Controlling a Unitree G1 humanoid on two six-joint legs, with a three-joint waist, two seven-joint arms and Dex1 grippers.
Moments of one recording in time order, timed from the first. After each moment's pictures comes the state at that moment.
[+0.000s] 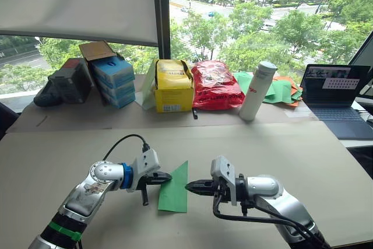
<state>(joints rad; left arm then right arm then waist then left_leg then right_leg) -0.32 0.72 -0.18 -0.14 -0.22 0.39 -1.08 -0.17 -0.45 0.24 -0.46 0.31 0.55 0.92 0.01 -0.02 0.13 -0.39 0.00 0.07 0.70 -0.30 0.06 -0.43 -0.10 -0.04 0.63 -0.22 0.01</state>
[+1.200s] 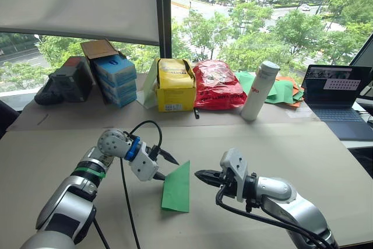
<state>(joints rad) -0.83 0.59 -0.40 0.83 -0.03 -1.08 -1.46 -0.14 -0.48 0.20 -0.53 0.34 0.62 0.70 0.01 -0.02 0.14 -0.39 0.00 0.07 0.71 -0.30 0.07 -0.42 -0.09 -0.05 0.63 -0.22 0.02</state>
